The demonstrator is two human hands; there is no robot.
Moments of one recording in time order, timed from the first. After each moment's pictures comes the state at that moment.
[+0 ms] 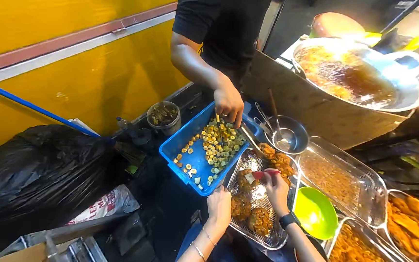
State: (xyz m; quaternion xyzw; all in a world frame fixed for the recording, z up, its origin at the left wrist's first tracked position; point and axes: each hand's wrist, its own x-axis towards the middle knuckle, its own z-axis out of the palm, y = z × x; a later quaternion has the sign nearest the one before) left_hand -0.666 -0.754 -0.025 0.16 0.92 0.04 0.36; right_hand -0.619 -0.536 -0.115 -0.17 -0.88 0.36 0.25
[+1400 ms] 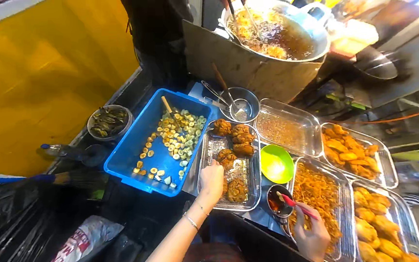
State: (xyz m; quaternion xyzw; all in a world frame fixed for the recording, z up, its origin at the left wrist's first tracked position) left_hand -0.676 -0.682 -0.006 0.33 0.89 0.00 0.33; right_hand -0.368 -0.559 -0.080 -0.33 -0.85 0.17 0.37
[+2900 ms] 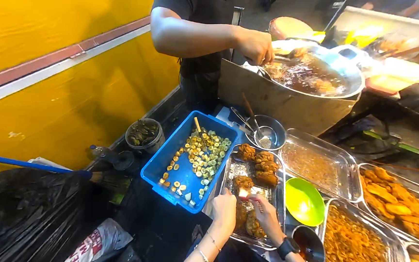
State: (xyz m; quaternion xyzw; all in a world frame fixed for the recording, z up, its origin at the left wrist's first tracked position) left_hand -0.678 -0.713 -0.010 0.28 0.89 -0.01 0.36; right_hand -0.553 -0.566 -0.143 -0.13 -0.89 0.39 0.22
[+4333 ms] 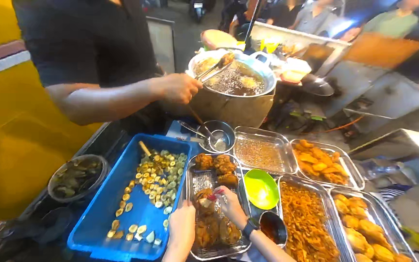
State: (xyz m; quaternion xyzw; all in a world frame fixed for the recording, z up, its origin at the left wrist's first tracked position) left_hand -0.708 -0.709 -0.006 0.34 0.89 -0.07 0.28; right_hand -0.589 -0.546 -0.132 -0.18 -0.86 0.41 0.24
